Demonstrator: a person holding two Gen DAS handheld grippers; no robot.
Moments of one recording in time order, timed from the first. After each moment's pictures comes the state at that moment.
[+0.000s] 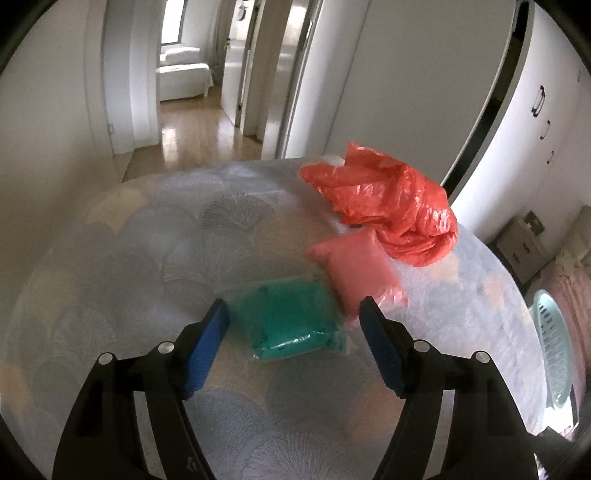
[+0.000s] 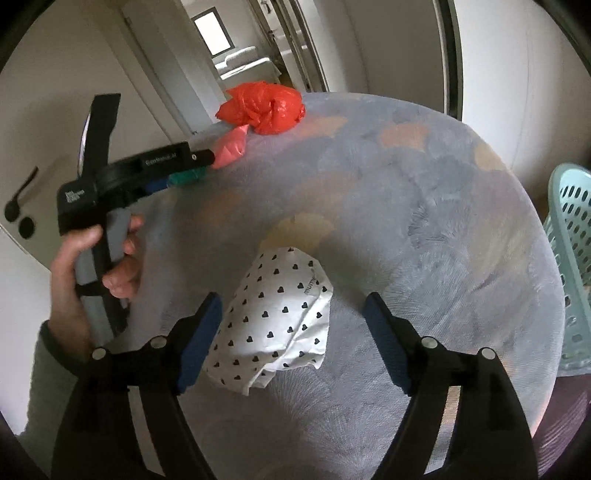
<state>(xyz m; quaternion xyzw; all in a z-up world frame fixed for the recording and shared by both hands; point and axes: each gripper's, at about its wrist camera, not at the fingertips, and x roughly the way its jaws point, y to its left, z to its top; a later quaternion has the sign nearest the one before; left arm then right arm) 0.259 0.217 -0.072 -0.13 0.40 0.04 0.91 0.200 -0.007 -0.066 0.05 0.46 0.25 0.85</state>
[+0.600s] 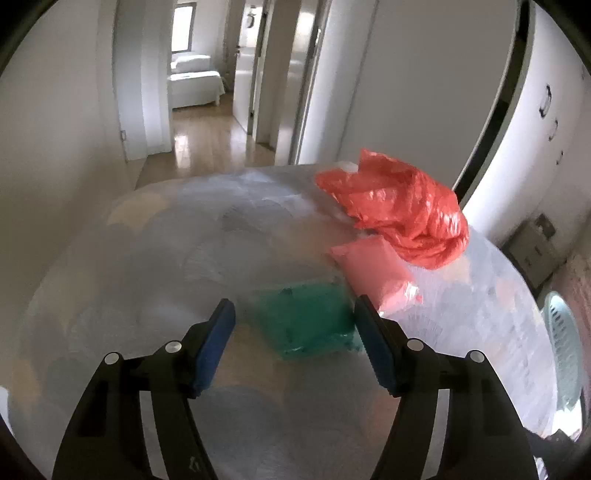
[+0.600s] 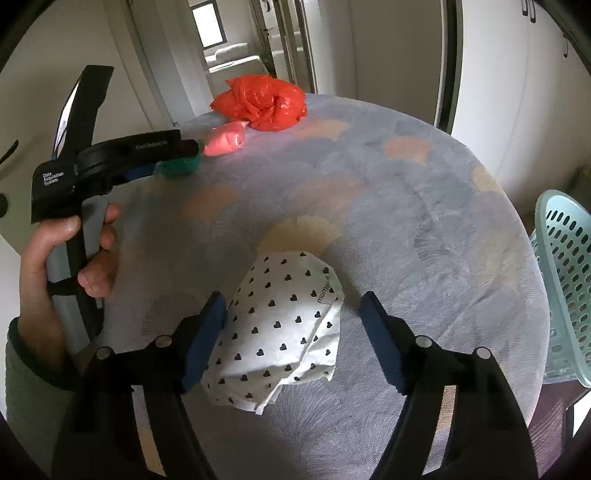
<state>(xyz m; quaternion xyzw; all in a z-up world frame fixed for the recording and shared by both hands) 0.255 0.223 -0.074 -0.11 0.39 0.07 0.91 0.198 0.017 -0.067 0.00 0.45 0.21 0.87</state>
